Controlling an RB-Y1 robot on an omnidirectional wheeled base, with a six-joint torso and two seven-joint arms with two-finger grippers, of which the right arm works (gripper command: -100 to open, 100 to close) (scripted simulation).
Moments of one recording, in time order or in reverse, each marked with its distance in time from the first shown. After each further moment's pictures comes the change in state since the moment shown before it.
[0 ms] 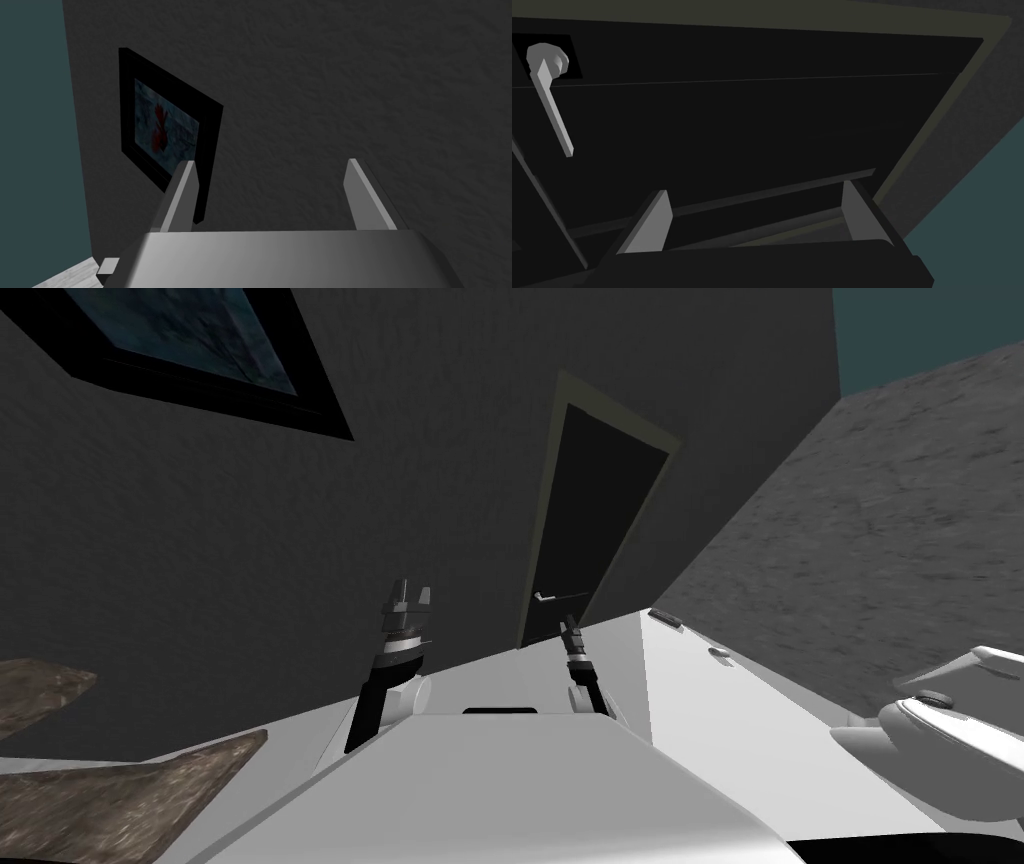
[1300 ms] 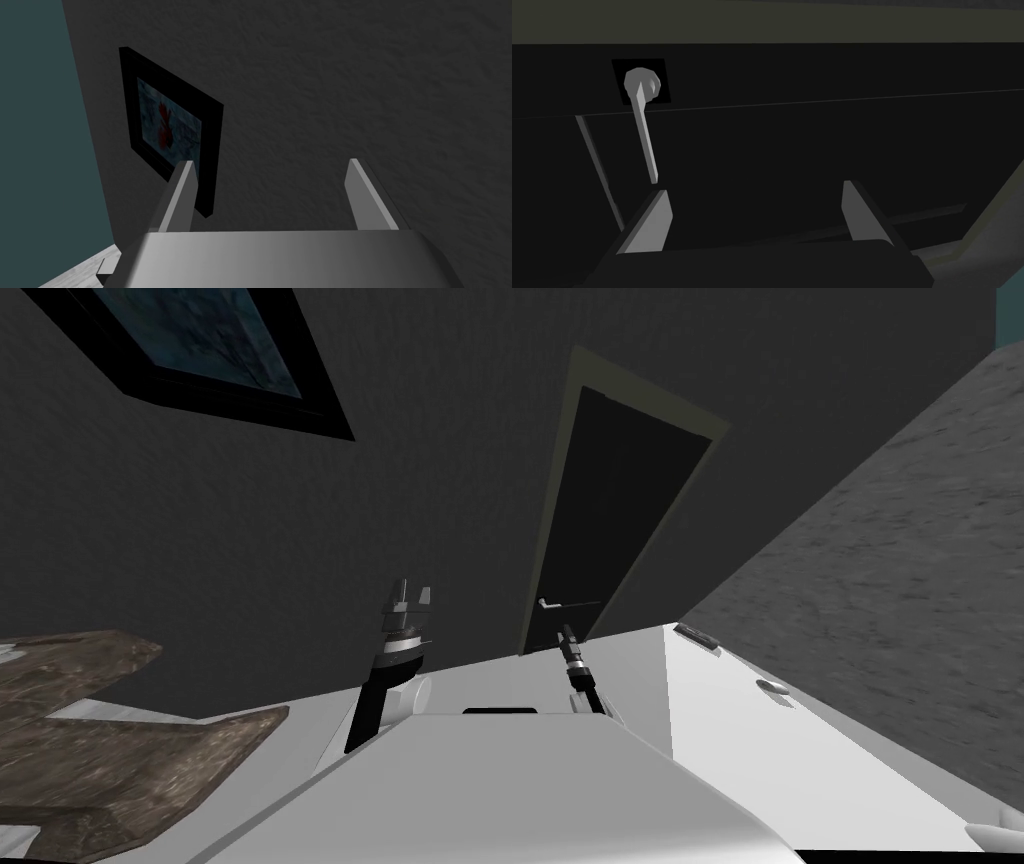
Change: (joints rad) arm -0.089 -0.052 0.013 0.305 0.009 -0.078 -0.085
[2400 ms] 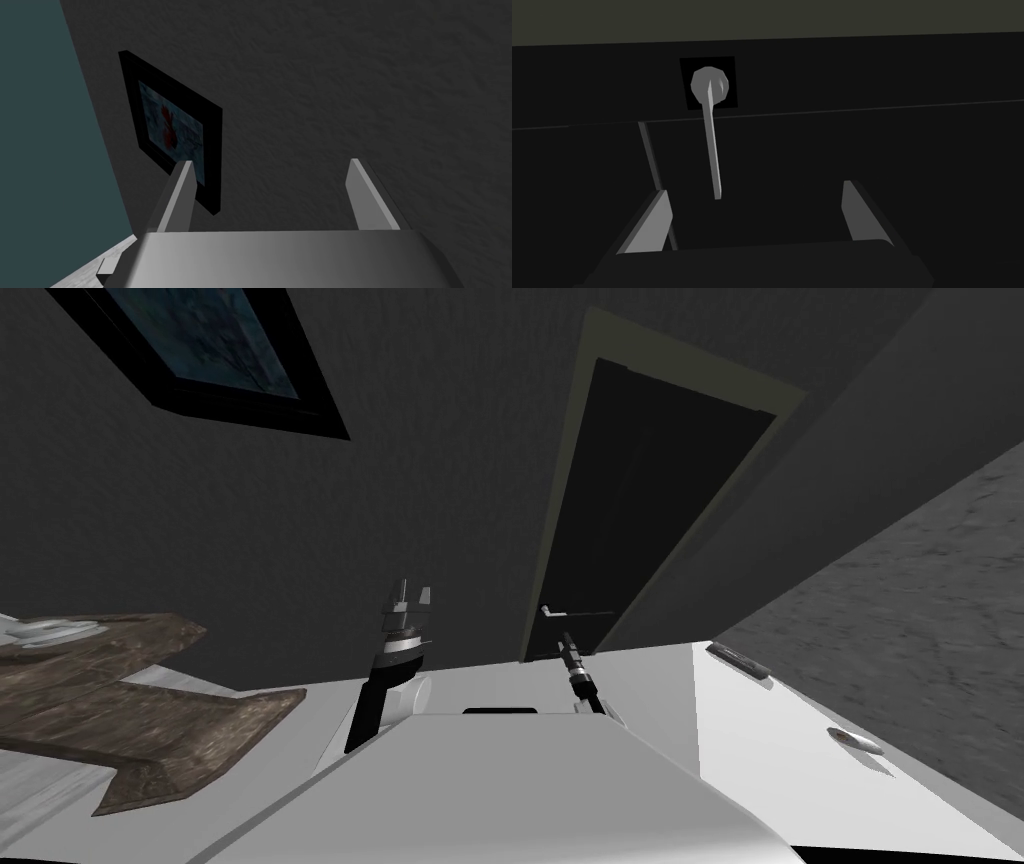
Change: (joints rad) arm -0.074 -0.044 0.013 0.259 0.009 -0.060 -0.076
